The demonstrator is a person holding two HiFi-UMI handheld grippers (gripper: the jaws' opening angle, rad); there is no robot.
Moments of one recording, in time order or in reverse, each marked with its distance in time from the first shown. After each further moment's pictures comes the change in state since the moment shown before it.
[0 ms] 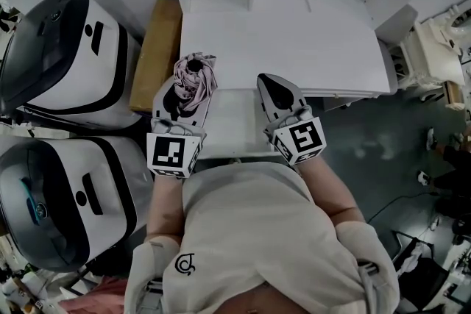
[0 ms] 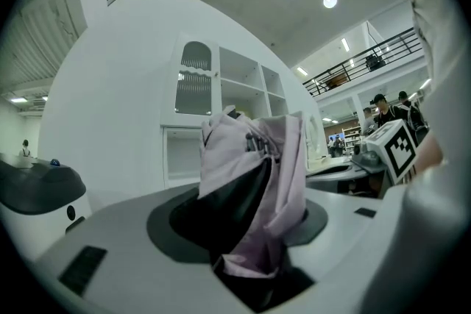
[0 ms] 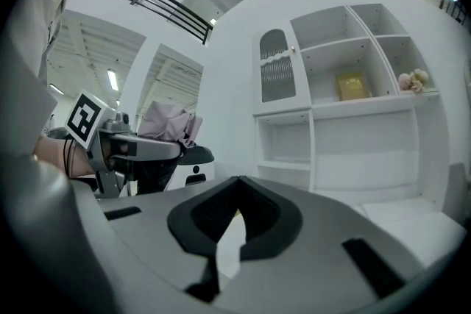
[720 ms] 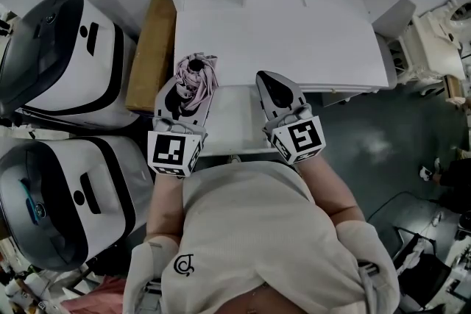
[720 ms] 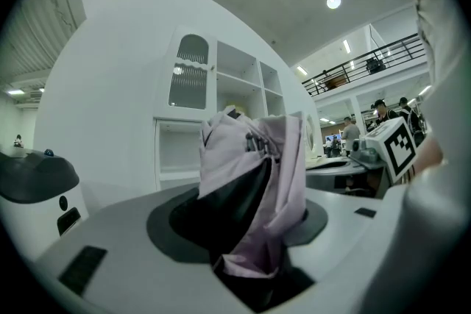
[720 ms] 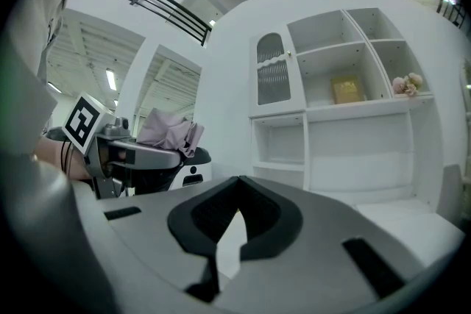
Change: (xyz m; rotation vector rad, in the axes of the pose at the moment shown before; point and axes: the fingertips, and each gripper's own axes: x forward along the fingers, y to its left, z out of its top) left arm 0.009 -0.026 -0.010 -0.032 0.033 -0.028; right arm -0.017 -0.012 0.004 -0.010 -0.012 -0.021
